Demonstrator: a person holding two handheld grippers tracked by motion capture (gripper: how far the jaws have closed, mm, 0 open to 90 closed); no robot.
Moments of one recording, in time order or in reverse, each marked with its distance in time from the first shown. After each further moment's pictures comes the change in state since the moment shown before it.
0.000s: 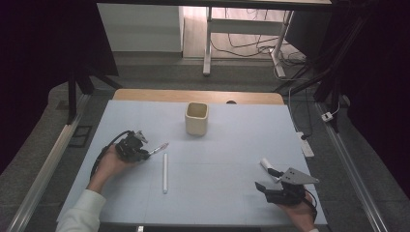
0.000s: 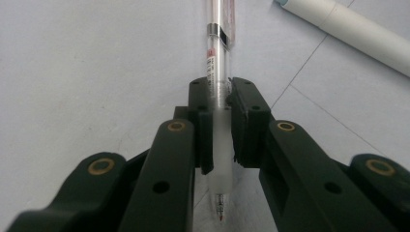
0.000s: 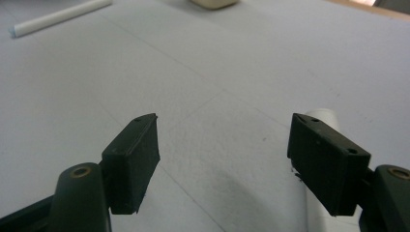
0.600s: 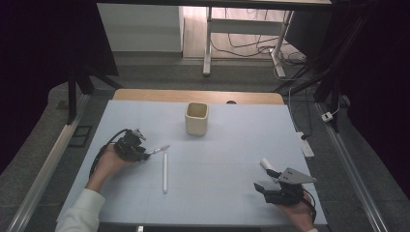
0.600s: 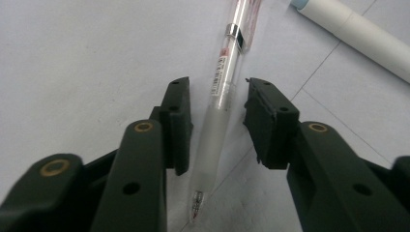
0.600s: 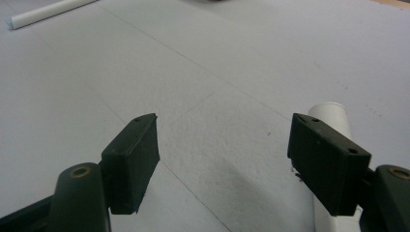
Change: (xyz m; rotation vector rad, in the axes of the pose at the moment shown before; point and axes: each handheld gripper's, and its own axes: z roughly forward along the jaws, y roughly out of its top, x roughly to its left) left arm 0.007 0.000 0.000 0.006 -0.010 -0.061; right arm 0.002 -0.003 0.007 0.038 0.010 -0.008
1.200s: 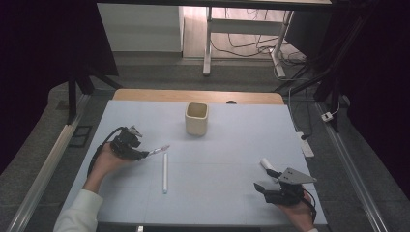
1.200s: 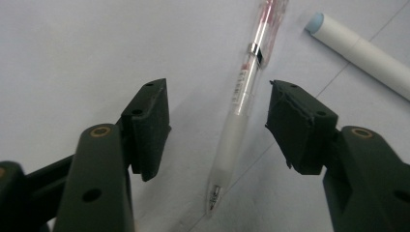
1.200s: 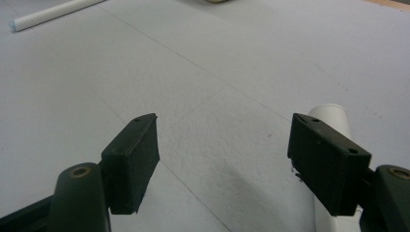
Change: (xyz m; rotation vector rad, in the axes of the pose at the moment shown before) left arm 0.002 -0.002 -0.010 -0.052 0.053 -0.038; right arm 0.000 0.001 -0.001 -0.006 0.003 0.002
